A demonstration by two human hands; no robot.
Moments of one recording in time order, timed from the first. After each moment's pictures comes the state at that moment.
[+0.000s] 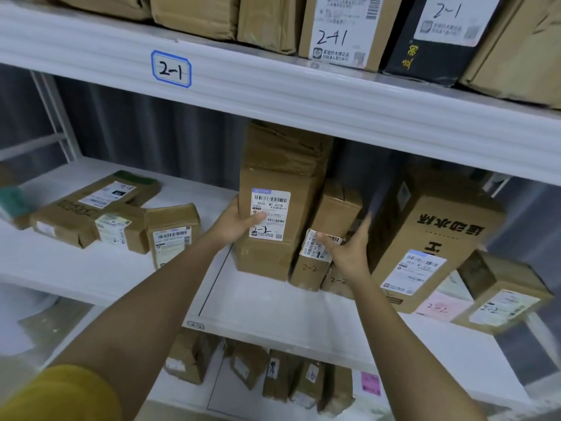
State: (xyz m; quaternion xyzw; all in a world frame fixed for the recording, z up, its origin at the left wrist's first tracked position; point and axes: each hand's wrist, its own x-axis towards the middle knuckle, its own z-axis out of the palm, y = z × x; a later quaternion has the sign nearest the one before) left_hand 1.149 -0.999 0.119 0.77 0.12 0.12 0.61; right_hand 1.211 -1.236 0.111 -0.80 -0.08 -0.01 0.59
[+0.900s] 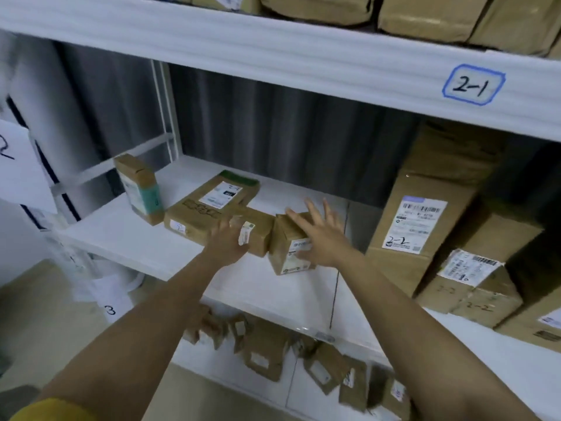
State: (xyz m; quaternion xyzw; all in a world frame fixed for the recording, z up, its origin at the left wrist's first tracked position) left_hand 1.026 -0.745 0.047 0.95 0.25 0.07 0.17; right_hand 1.141 -0.949 0.099 -0.89 -0.46 0.02 0.02
